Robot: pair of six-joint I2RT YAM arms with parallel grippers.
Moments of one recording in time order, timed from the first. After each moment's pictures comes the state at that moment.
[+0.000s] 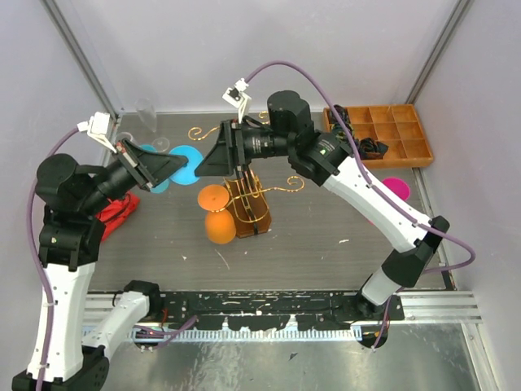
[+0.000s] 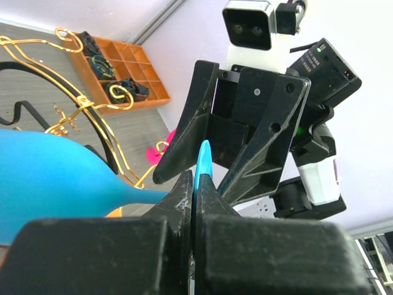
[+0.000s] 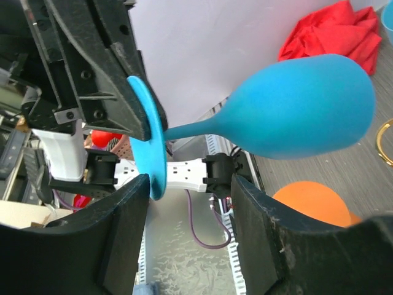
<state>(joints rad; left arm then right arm) -0.16 0.80 1.29 -0.45 0.65 -0.86 0.84 1.60 1.84 -0.42 -0.68 0.64</state>
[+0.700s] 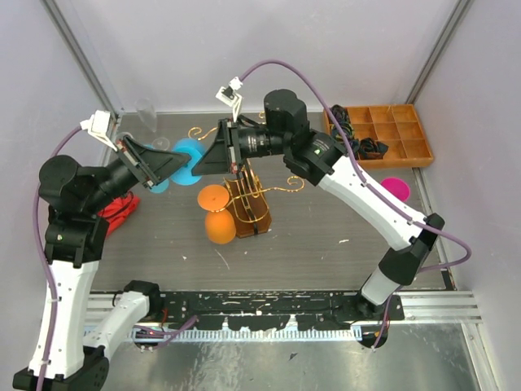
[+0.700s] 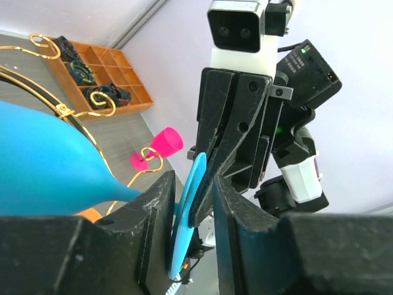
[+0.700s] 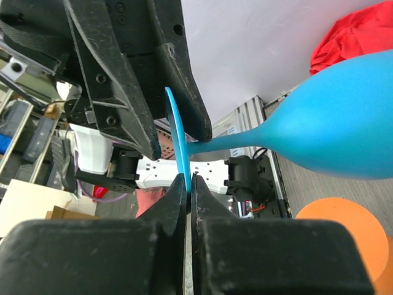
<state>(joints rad) -0.16 0.80 1.23 -0.30 0.69 -0.95 0.85 1.62 1.84 -0.29 -0.78 0.72</state>
